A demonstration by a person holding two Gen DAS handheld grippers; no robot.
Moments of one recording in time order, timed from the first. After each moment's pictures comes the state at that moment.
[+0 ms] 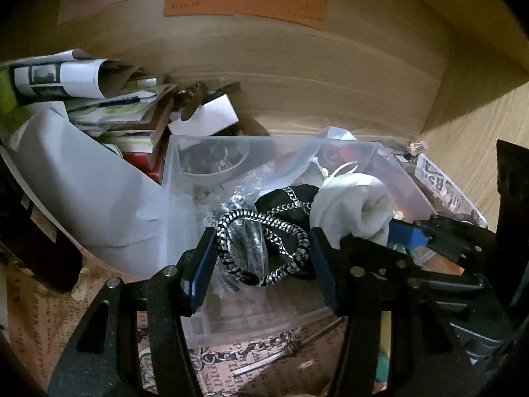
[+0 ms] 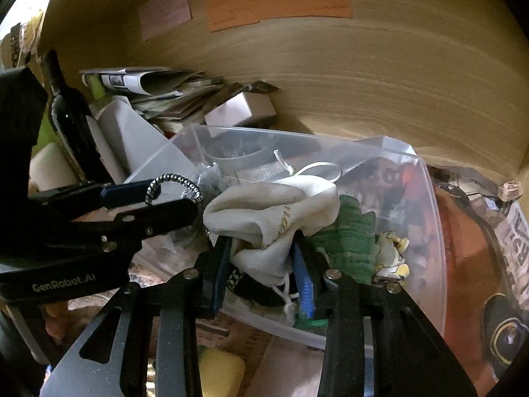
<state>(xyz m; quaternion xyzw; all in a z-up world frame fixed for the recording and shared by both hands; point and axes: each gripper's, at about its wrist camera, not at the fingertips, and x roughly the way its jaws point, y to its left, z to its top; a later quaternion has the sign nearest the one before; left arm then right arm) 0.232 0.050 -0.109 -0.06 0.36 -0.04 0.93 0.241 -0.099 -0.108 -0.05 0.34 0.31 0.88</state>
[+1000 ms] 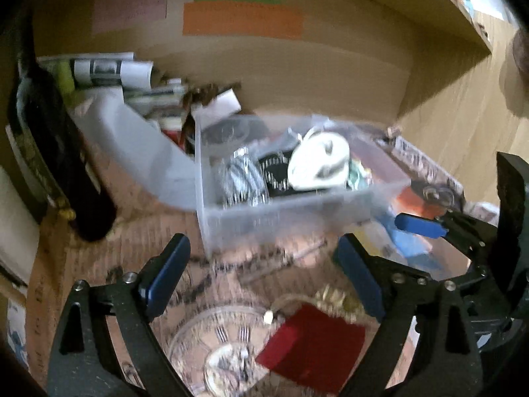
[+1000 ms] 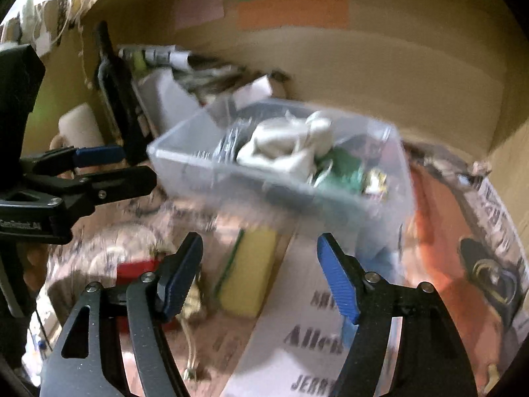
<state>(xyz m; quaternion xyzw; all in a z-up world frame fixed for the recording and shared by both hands) 0.132 0.052 -0.104 -0.04 0.35 -0.05 0.94 0.156 -0.120 -0.113 -0.09 0.34 0.31 0.88</state>
